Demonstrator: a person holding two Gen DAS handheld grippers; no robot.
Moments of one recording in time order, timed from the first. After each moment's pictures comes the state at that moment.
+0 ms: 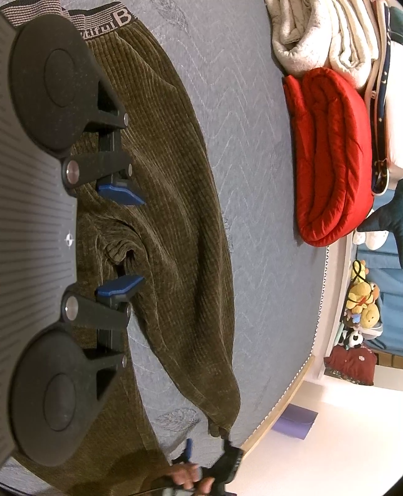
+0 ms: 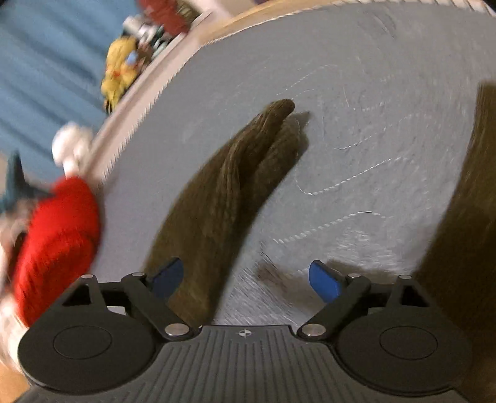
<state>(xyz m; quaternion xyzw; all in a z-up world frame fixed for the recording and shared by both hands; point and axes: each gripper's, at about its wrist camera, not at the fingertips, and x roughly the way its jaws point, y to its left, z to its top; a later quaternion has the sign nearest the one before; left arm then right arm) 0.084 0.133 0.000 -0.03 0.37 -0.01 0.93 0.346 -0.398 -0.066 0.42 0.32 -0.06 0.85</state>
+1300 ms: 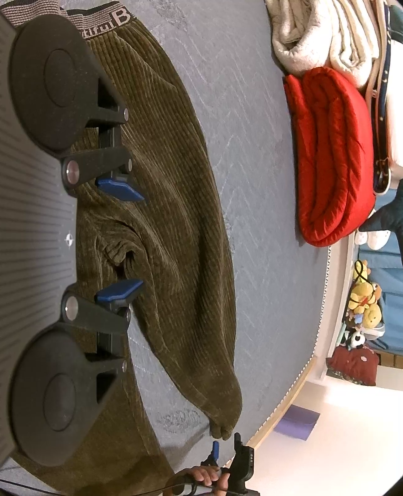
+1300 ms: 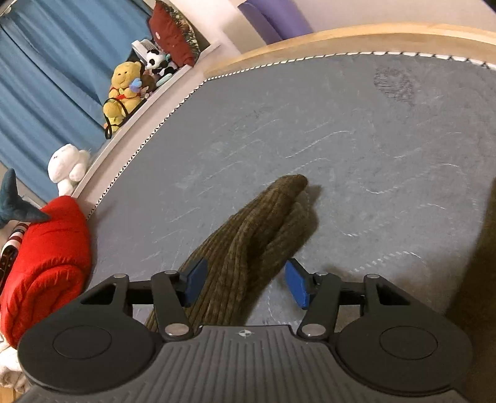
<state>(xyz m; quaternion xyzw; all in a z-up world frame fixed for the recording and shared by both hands) 0.090 0.134 -0.005 -0.03 0.38 -0.01 0.93 0.375 -0.404 -0.042 0.35 0.28 -0.09 0.89</state>
